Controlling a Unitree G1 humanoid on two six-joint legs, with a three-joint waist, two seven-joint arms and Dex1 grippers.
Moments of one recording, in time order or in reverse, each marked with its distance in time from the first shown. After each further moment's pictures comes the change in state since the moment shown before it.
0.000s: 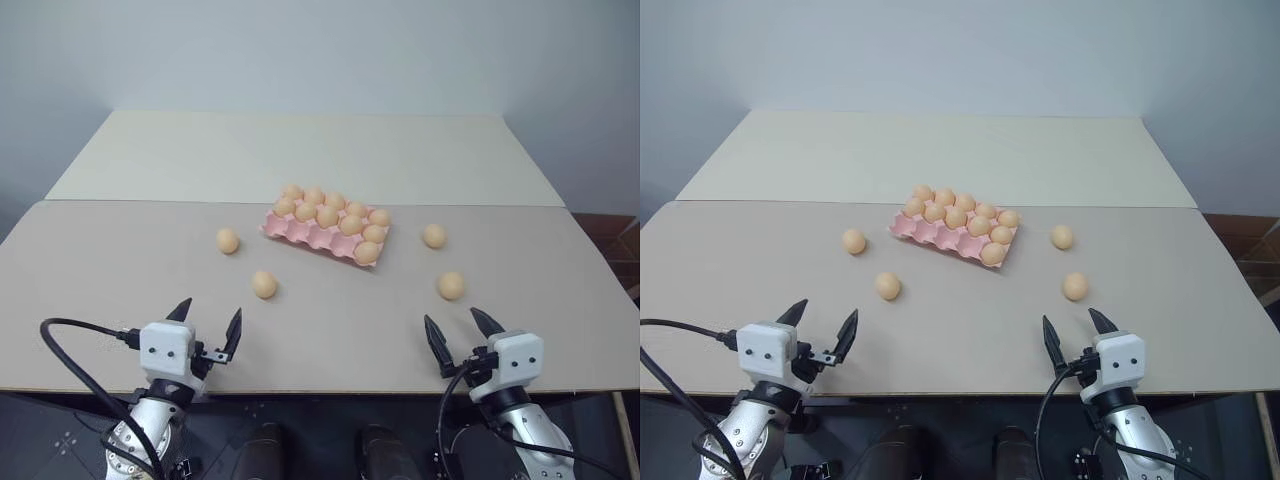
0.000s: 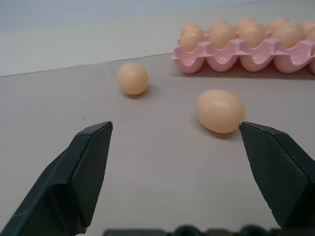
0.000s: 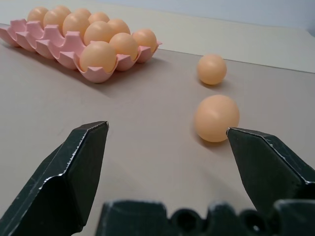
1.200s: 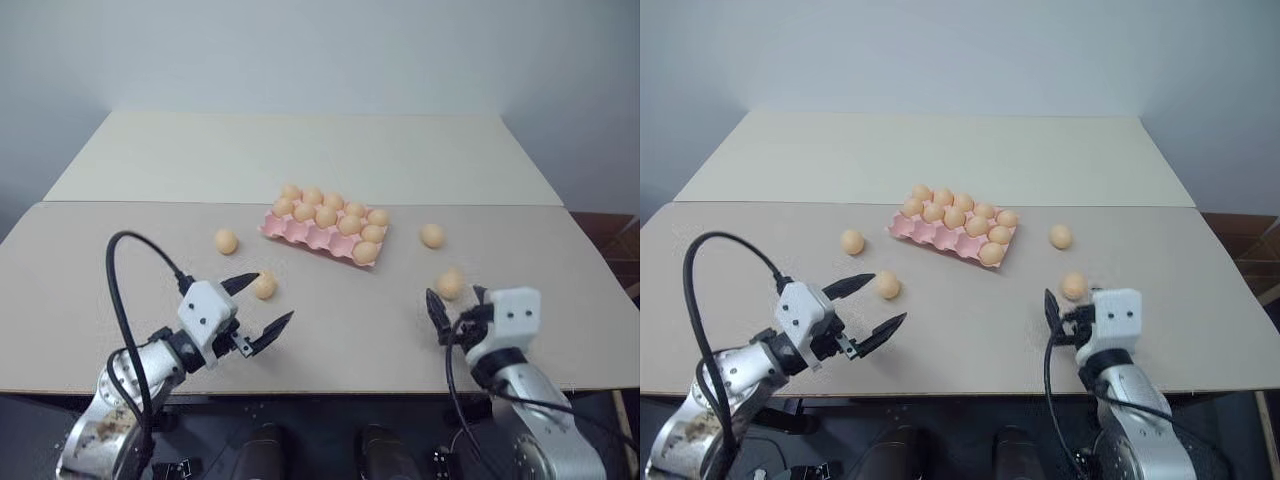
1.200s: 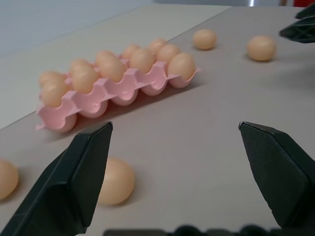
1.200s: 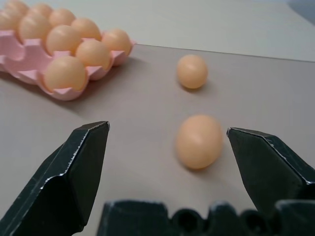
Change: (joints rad) left arm -0.327 0.386 -0.065 -0.013 -0.197 0.175 -0.381; right arm -0.264 -0.055 -0.001 -0.249 0.034 0.662 -0.269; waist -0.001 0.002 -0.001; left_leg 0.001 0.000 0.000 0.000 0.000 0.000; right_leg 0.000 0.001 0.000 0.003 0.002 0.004
